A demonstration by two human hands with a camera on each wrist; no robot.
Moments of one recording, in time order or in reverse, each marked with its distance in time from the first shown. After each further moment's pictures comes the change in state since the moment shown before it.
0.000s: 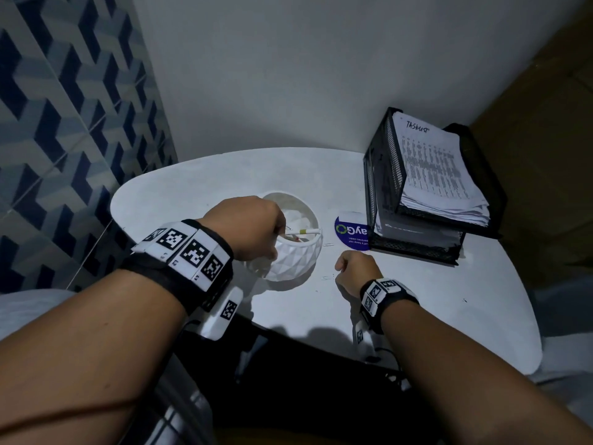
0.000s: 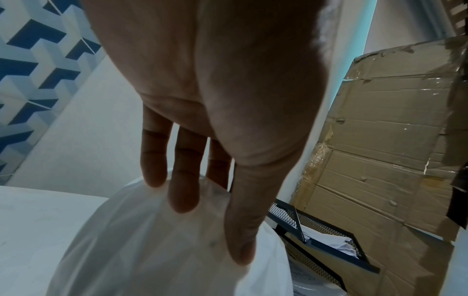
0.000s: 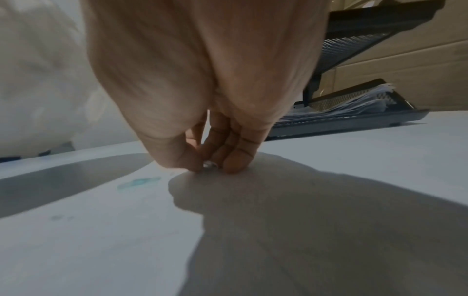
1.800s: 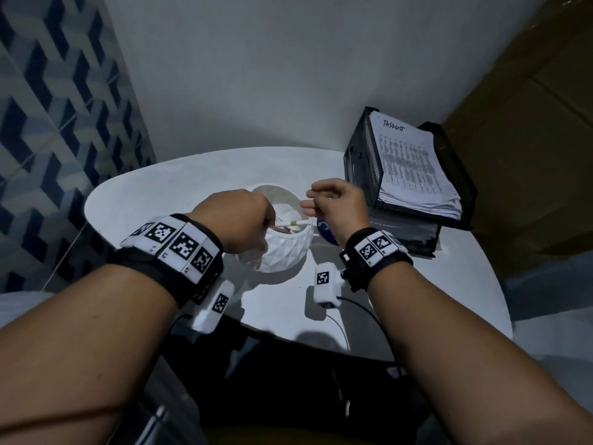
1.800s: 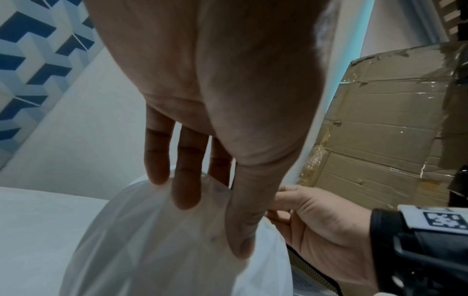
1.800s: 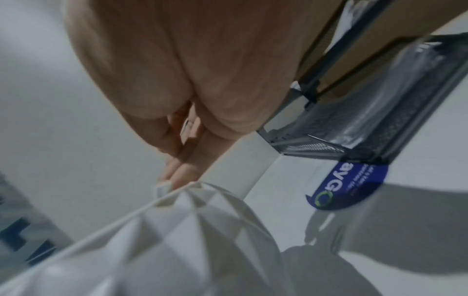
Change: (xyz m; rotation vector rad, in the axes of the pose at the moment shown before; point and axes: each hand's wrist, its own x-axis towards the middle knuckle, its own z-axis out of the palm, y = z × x) left_hand 0.012 0.009 0.000 0.029 0.034 0.002; right_hand -0.010 -0.095 -0.077 1.091 0.198 -0.216
